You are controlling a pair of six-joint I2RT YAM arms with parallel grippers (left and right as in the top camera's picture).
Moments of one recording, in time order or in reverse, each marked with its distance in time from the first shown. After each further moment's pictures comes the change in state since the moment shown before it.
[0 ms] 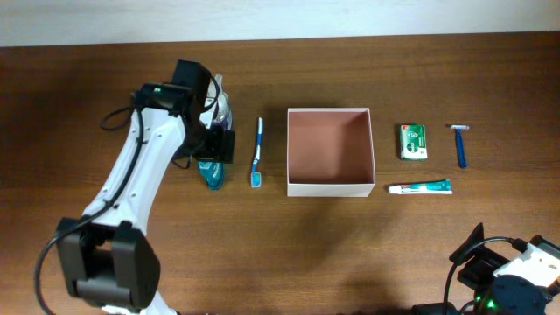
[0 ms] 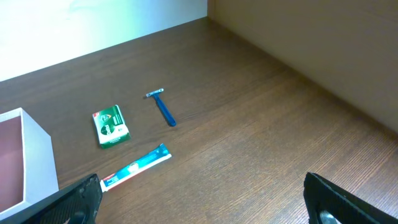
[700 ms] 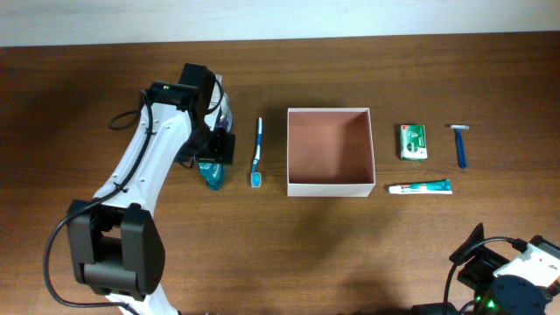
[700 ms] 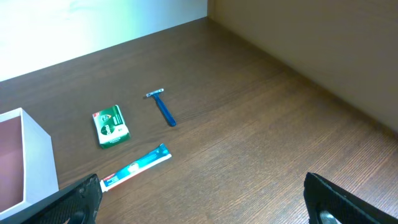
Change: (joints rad) left arm 0.000 0.063 0.000 0.009 0.000 0.001; right arm 0.000 0.000 0.000 0.000 0.000 0.000
